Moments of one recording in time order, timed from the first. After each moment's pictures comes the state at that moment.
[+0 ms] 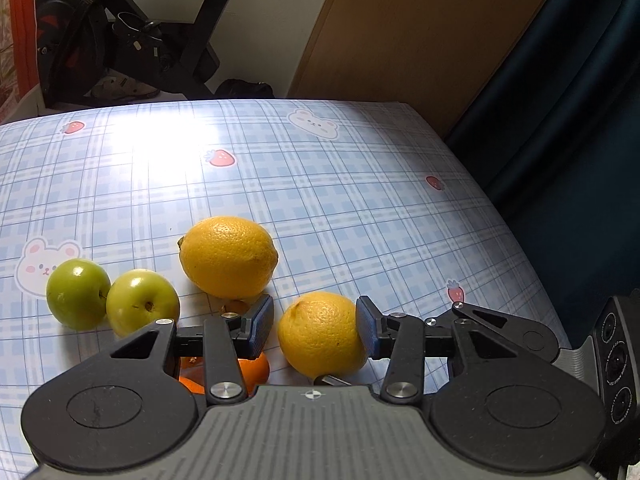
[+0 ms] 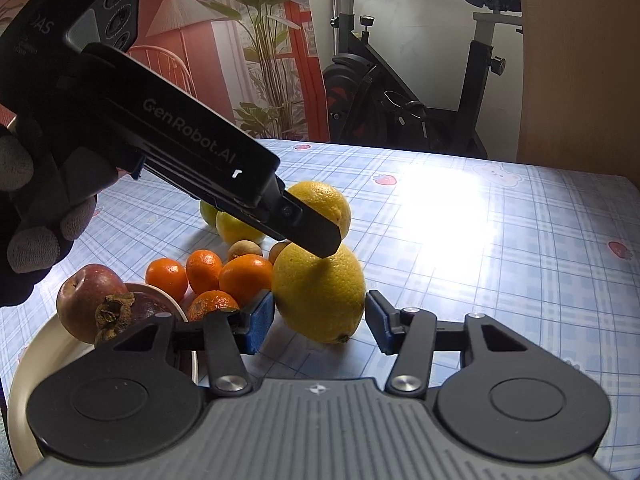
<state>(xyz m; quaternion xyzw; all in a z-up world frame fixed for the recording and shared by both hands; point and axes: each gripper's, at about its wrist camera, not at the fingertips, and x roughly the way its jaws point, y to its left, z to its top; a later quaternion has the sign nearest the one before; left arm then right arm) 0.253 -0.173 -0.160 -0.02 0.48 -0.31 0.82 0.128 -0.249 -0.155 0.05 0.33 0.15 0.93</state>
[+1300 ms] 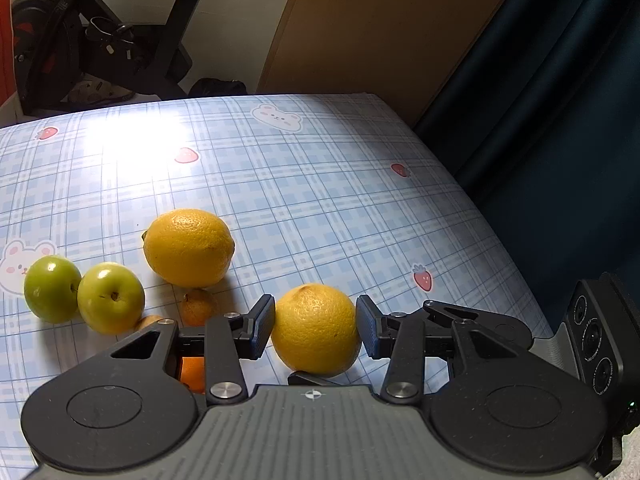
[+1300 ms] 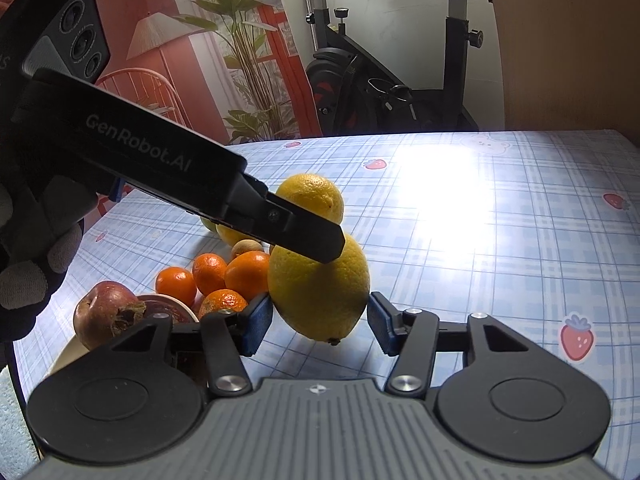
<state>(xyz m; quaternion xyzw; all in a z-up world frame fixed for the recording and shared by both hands) 0.234 -0.180 -0.151 0.00 0.47 -0.35 0.81 0.115 -0.260 -0.148 0.10 0.34 0.14 0.92</state>
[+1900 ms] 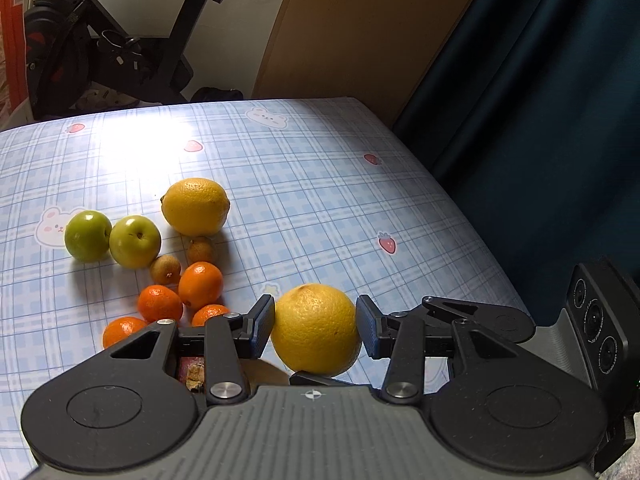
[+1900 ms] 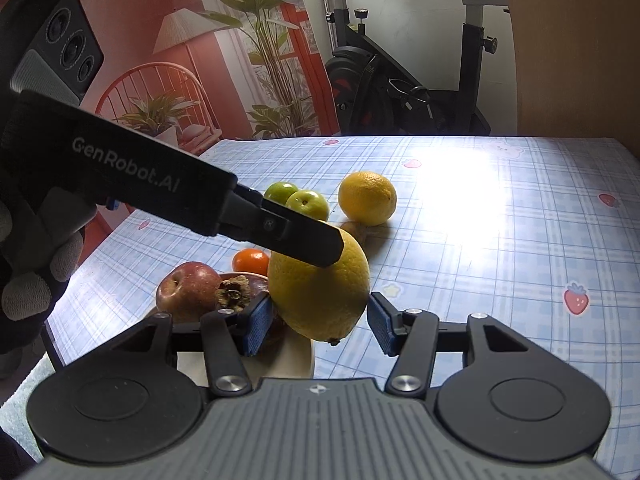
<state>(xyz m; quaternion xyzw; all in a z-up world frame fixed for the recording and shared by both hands) 0.166 -0.142 -0.117 0.00 0.46 -0.35 0.82 0.062 -0.219 -0.107 0.10 0.36 0.15 0.92</state>
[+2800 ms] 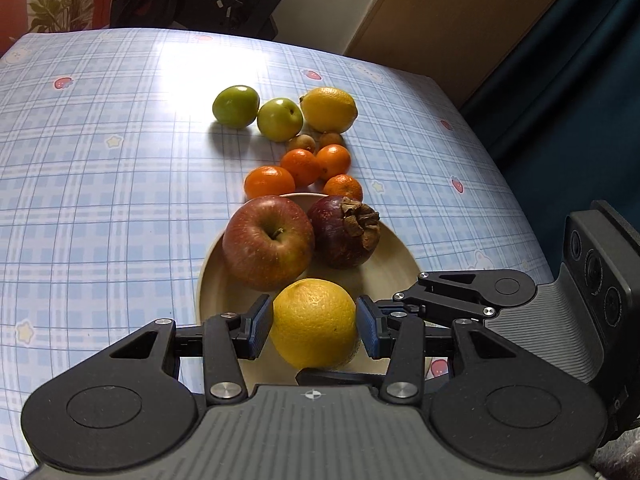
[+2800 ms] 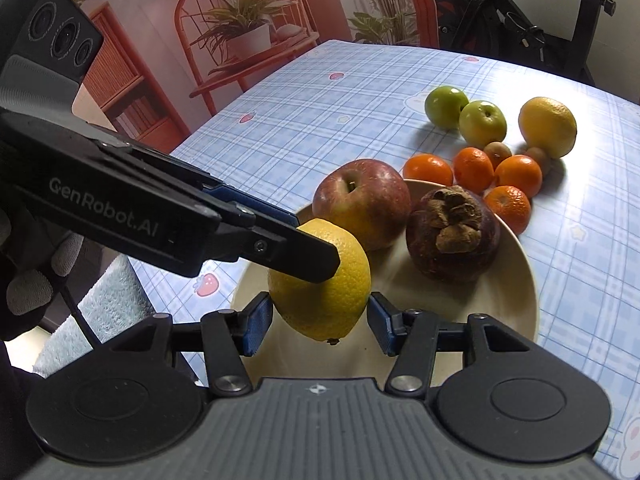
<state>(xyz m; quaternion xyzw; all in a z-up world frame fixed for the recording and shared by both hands) 0.116 -0.006 -0.153 -0.05 0.51 -0.27 0.81 0.073 -0.101 -0.136 0.04 0.46 0.28 0.84</state>
